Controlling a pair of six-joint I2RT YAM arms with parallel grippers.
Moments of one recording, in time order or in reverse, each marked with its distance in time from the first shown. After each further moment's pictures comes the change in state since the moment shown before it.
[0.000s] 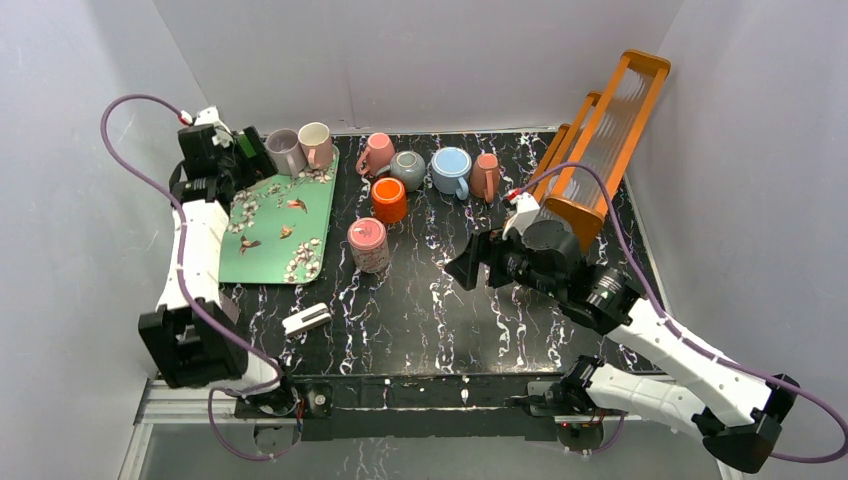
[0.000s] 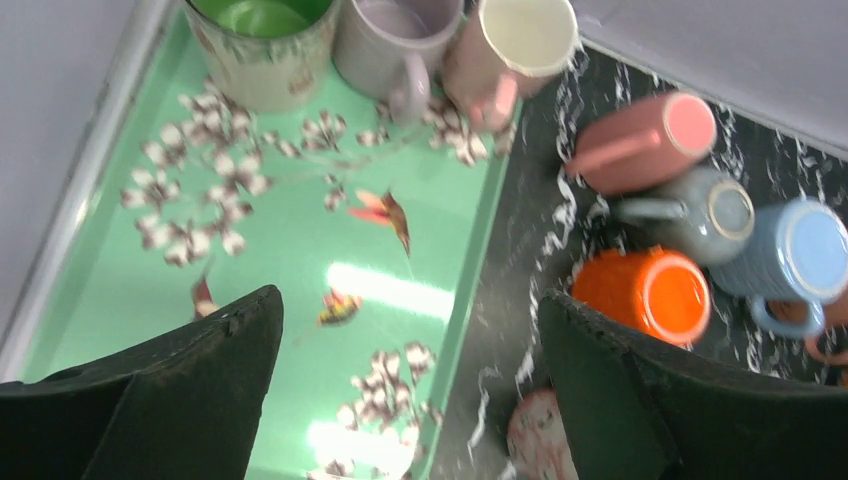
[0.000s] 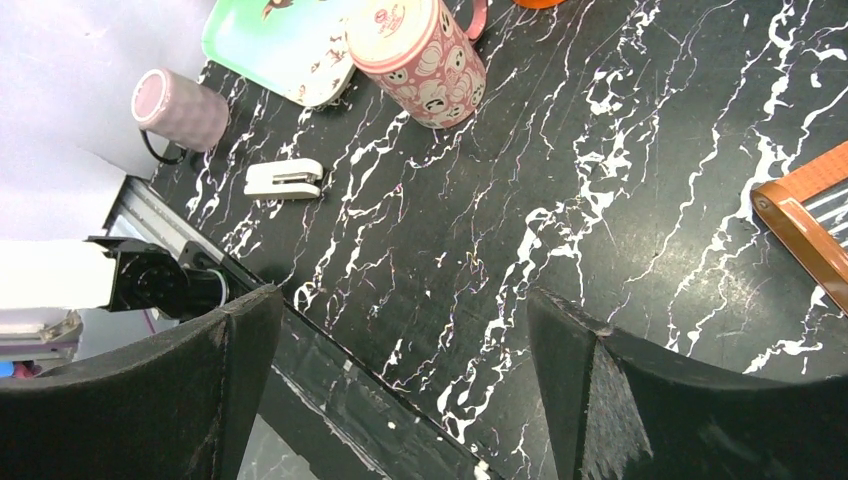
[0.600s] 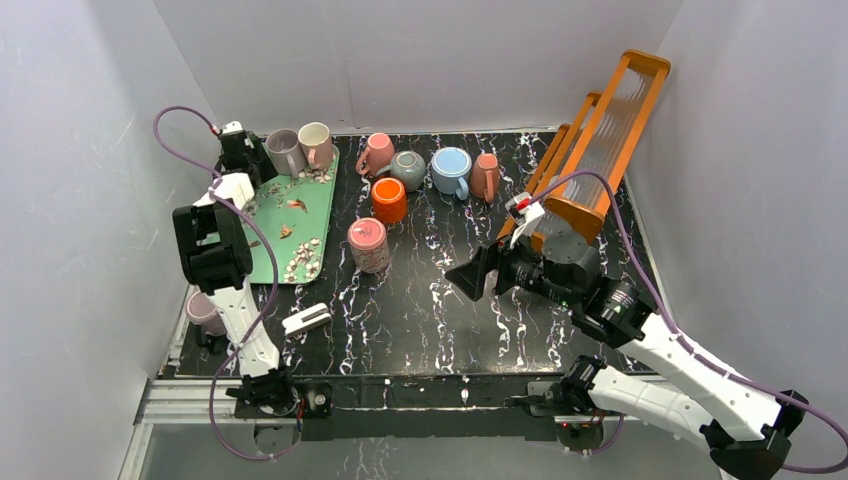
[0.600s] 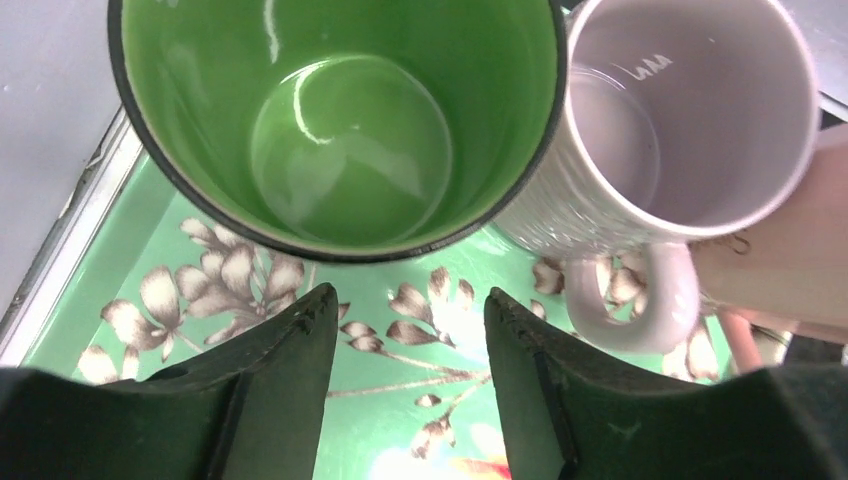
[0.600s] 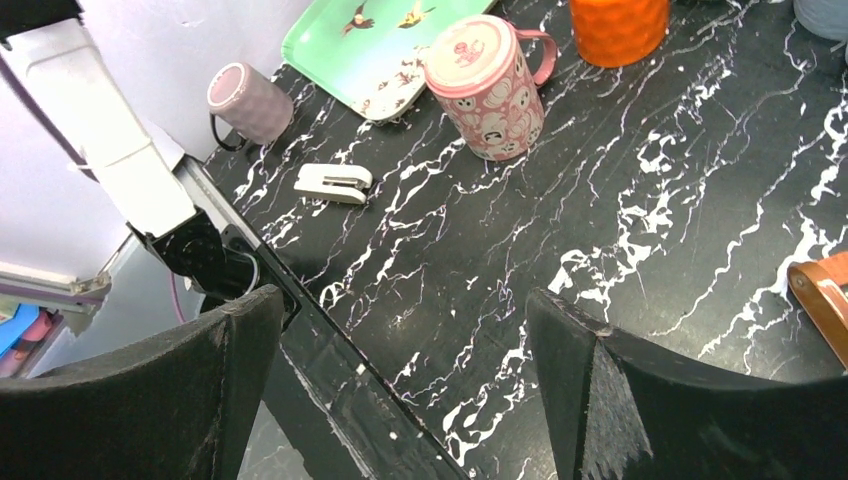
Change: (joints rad) left arm 0.006 0.636 0.144 0.420 -0.206 0.018; right arm 0.000 -0.093 -0.079 0.141 -0.118 -0.098
